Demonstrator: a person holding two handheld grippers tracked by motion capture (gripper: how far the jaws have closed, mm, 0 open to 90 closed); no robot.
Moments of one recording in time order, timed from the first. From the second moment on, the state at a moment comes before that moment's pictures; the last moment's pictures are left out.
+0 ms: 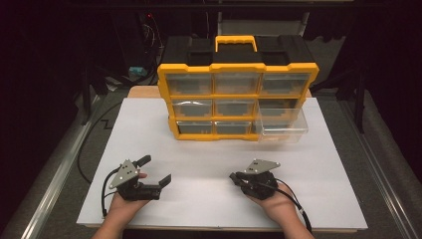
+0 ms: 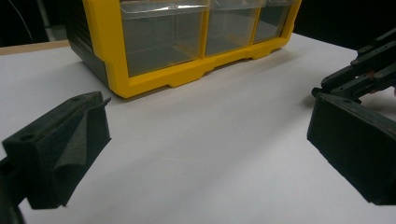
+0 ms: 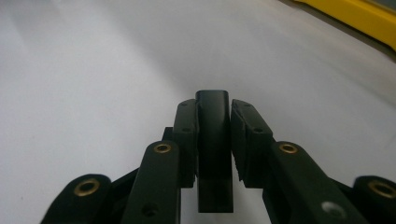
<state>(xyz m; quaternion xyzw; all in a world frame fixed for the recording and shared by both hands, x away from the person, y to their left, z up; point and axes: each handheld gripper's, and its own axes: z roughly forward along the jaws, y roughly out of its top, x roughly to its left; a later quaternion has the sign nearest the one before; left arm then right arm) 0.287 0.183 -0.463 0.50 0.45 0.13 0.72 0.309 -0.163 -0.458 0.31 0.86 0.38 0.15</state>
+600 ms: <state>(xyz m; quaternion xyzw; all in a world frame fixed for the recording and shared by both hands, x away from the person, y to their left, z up) 0.287 0.183 -0.464 0.51 0.45 0.13 0.72 0.300 -0.206 -0.454 0.33 0.85 0.37 0.16</state>
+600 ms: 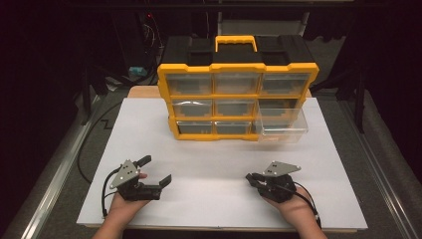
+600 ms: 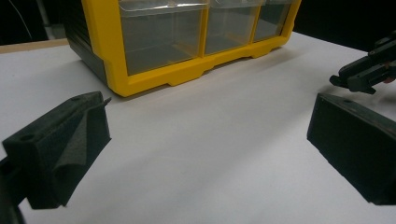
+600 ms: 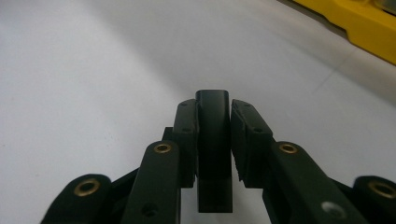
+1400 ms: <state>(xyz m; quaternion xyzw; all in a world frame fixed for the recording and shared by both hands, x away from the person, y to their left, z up) 0.289 0.183 -0.465 0.50 0.46 0.13 0.72 0.309 -0.206 -0.442 0.33 0.87 0.35 0.15</state>
